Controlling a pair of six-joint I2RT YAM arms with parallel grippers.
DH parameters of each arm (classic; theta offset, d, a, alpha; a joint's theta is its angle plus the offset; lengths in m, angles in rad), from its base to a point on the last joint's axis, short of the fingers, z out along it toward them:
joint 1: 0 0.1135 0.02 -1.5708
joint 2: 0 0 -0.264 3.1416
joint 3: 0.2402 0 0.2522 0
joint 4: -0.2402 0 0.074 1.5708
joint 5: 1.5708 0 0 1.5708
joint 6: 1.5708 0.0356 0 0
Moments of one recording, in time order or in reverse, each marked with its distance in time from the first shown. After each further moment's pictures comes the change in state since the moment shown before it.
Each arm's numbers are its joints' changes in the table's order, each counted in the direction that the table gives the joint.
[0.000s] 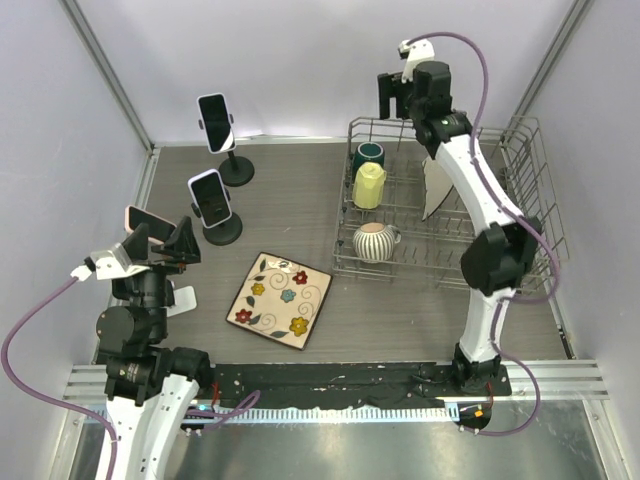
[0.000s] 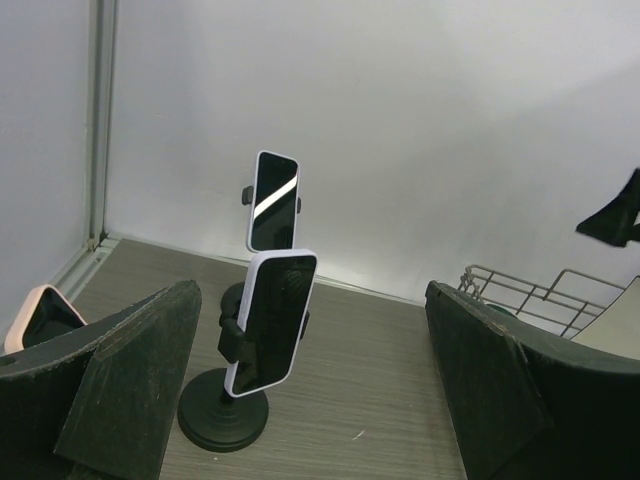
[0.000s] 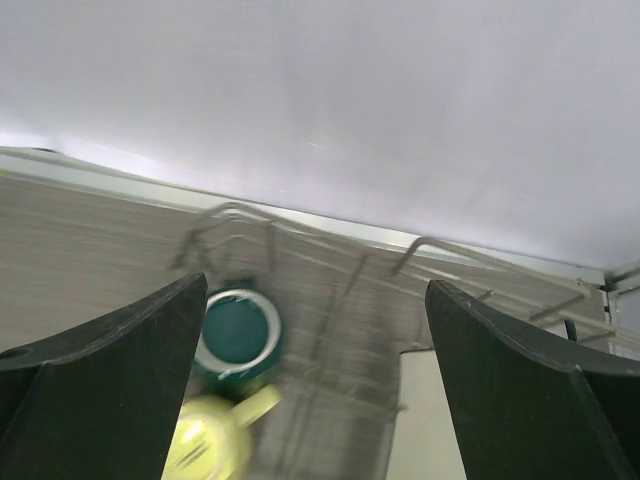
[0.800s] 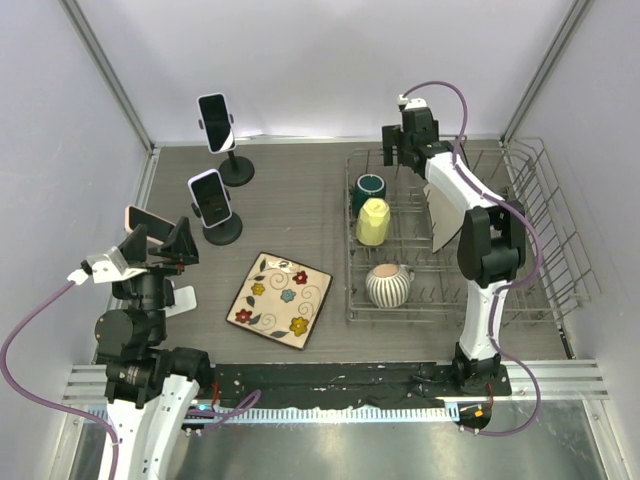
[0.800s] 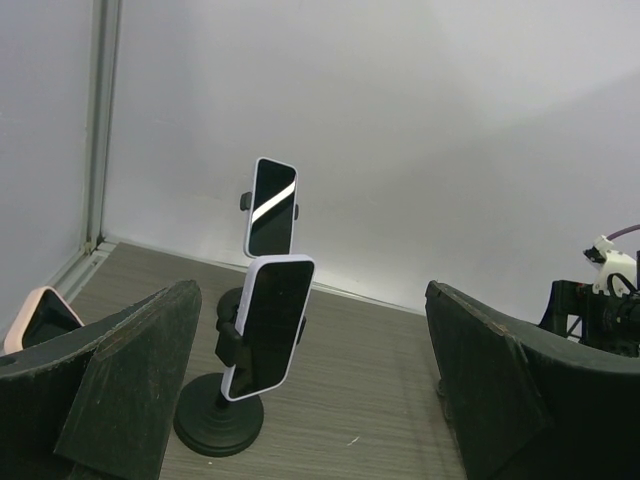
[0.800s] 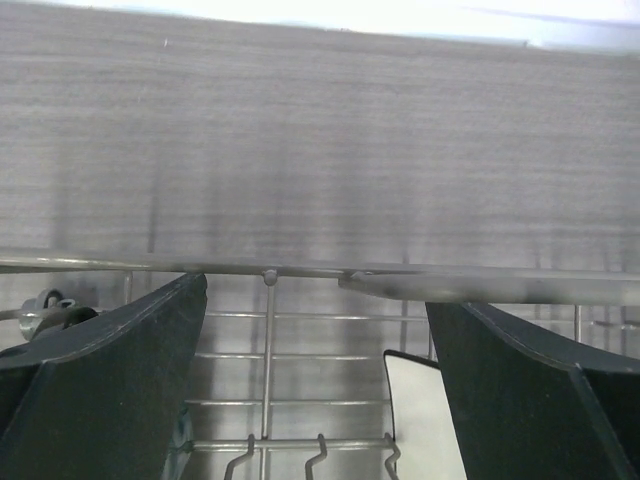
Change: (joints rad) left arm 0.016 -0.017 0.000 0.000 0.008 -0.019; right arm -0.016 -0.005 -0.315 -0.063 0.124 0.126
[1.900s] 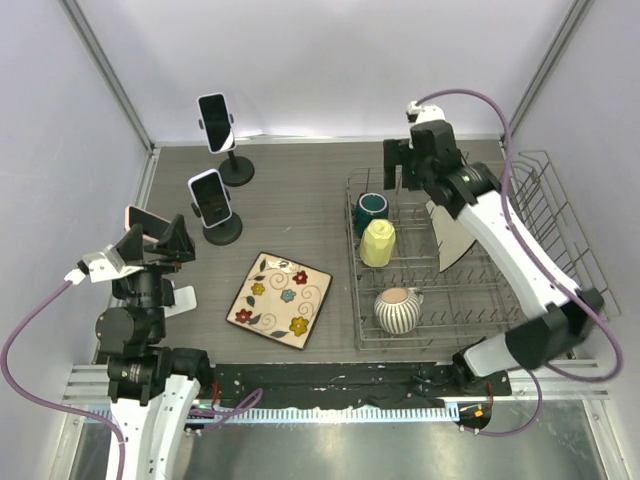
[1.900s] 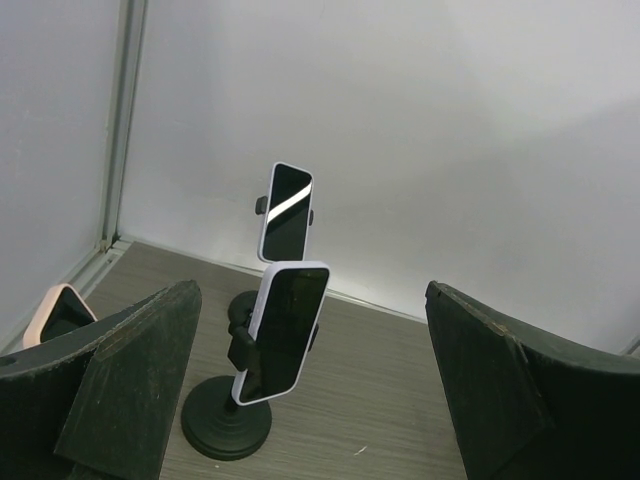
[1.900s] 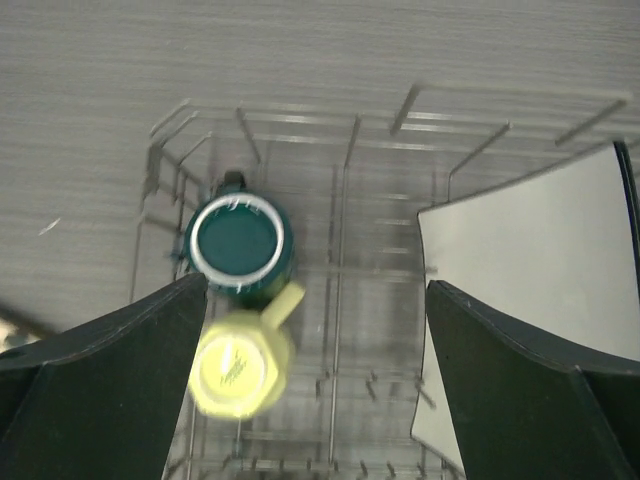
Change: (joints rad) left arm 0.072 0.017 0.000 0.006 0.019 -0.030; right arm 0.213 -0.633 -0.219 -0.372 0.053 0.155
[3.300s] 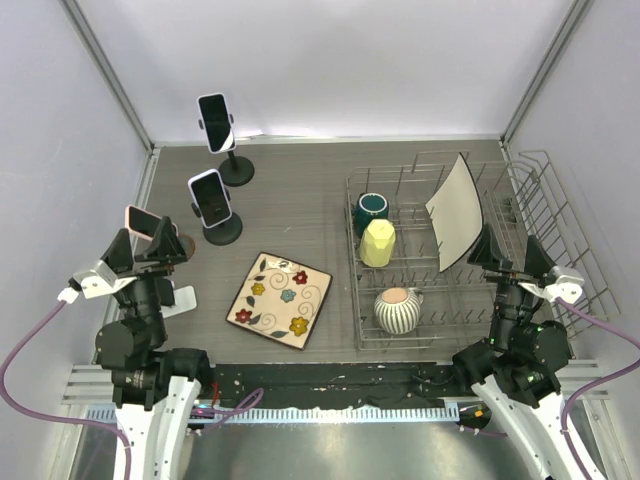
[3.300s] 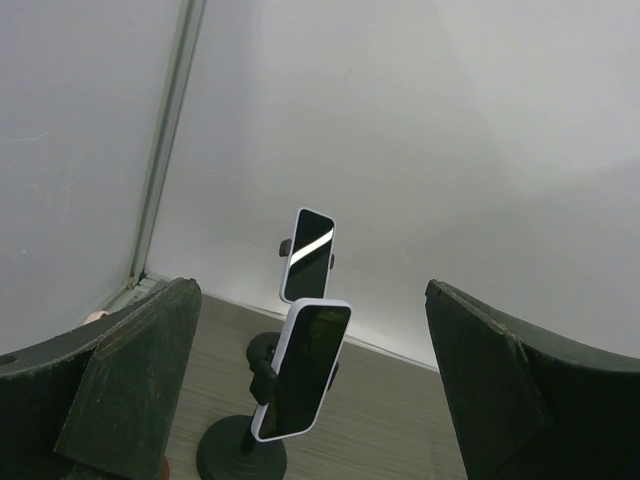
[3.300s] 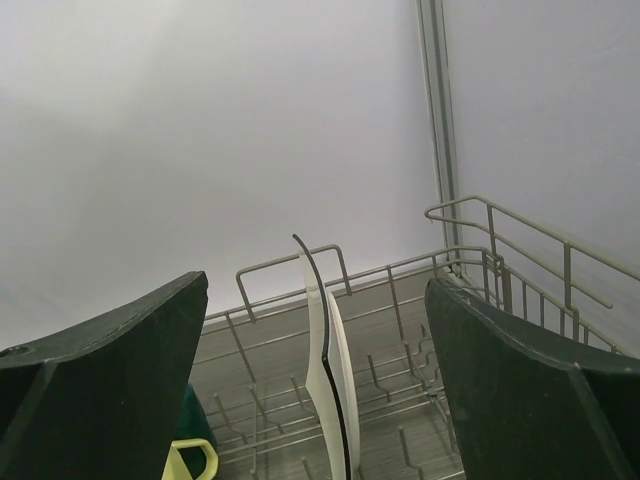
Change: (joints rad) left arm 0.021 -0.079 -0.055 0.095 -0.068 0.026; right arm 0.017 -1.379 -1.137 0.905 0.312 -0.264
